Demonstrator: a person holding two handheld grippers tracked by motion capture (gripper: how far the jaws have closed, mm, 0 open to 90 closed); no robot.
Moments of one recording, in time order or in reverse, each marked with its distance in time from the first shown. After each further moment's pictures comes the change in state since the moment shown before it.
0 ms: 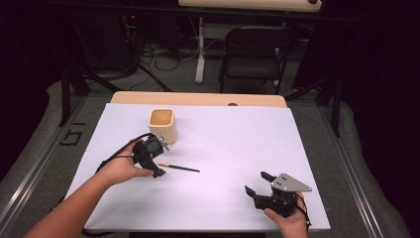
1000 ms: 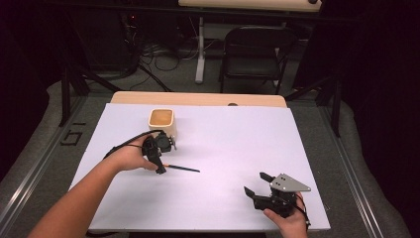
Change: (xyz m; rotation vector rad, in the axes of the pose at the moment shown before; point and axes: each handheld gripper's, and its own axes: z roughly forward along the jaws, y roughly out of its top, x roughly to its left) left arm 0.015 0.027 0.017 0.163 -0.041 0.111; right arm 0.001 -0.001 0.001 0.004 0.012 -0.003
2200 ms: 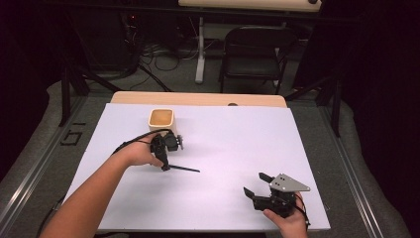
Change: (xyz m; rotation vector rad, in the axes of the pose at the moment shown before) left arm 0.011 0.021 0.016 0.067 -0.026 0.049; right arm 0.001 0.000 0.001 0.007 0.015 0.000
